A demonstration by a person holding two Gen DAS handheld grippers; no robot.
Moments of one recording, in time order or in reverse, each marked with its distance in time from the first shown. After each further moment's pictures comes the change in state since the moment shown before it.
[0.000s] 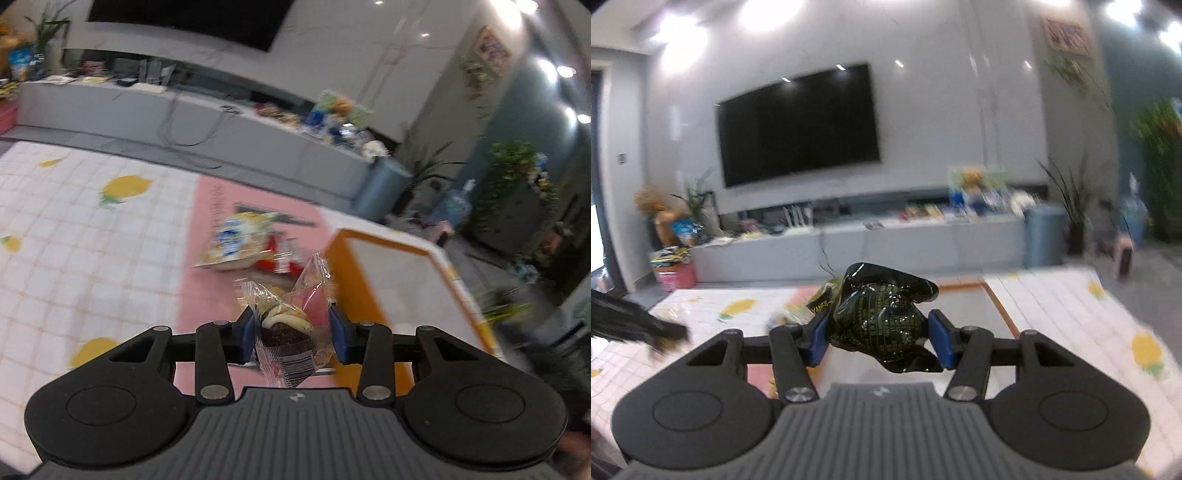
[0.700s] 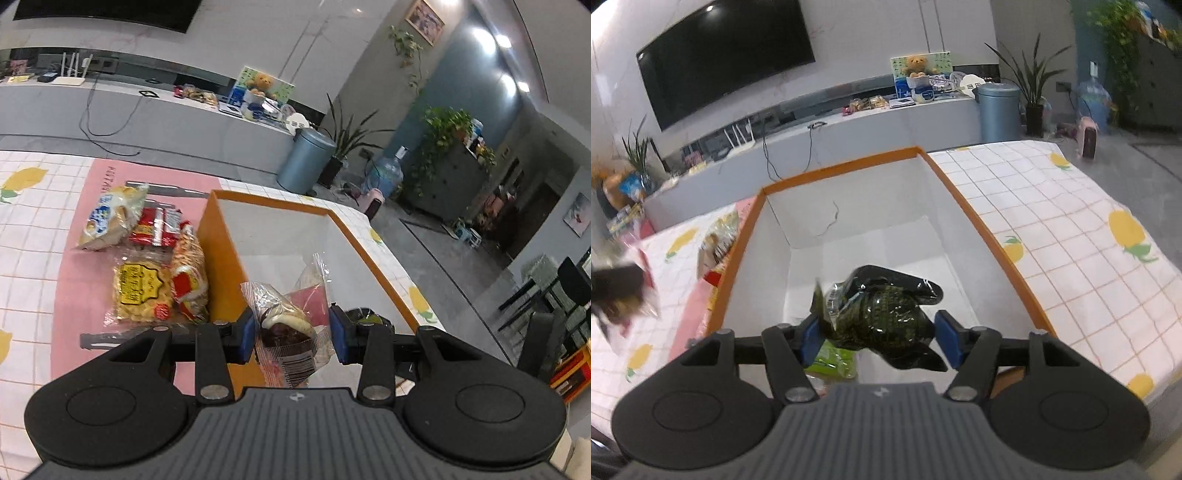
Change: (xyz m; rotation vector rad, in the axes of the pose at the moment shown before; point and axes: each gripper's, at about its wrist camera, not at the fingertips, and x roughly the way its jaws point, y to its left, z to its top) left arm 0.051 -0.078 -0.026 0.099 0.074 -0.188; right arm 0.030 -0.034 -0.021 0.149 0.260 -0.070
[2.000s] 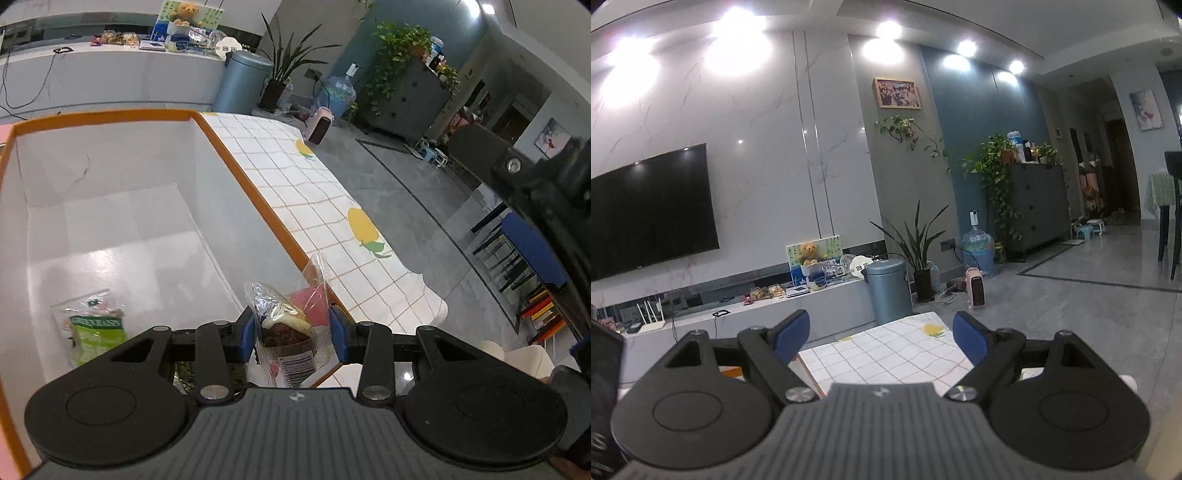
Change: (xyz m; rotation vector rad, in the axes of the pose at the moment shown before) left arm 0.133 -0.107 -0.031 0.116 0.241 -0.109; right arm -0.086 -0.031 0.002 0.120 -0.620 -0.348
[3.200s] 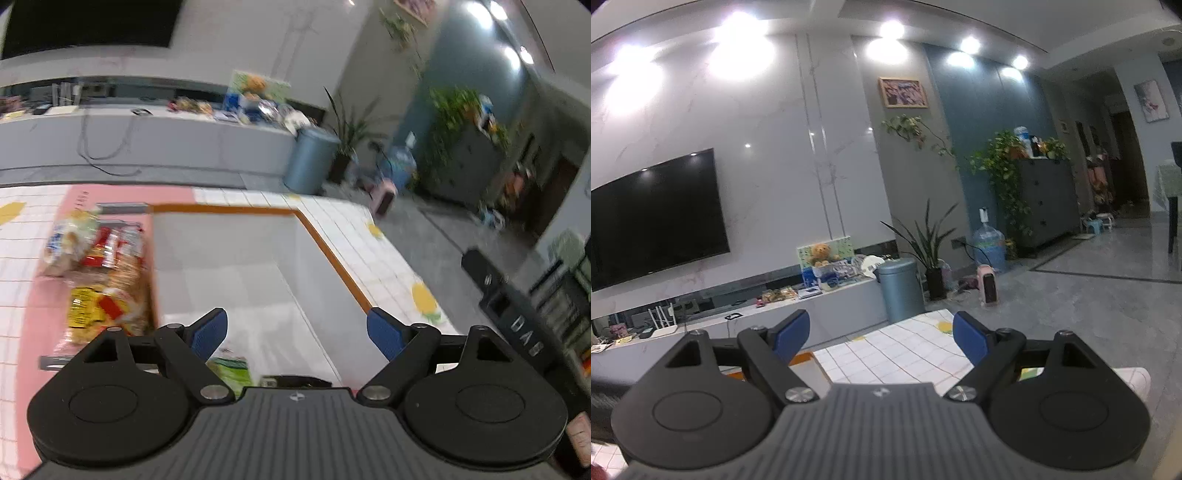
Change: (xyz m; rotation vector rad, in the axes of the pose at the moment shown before) left arm -0.111 0.009 0.004 -0.048 -0.257 0.238; right arm 0.003 0.009 -0.006 0.004 -0.013 0.055
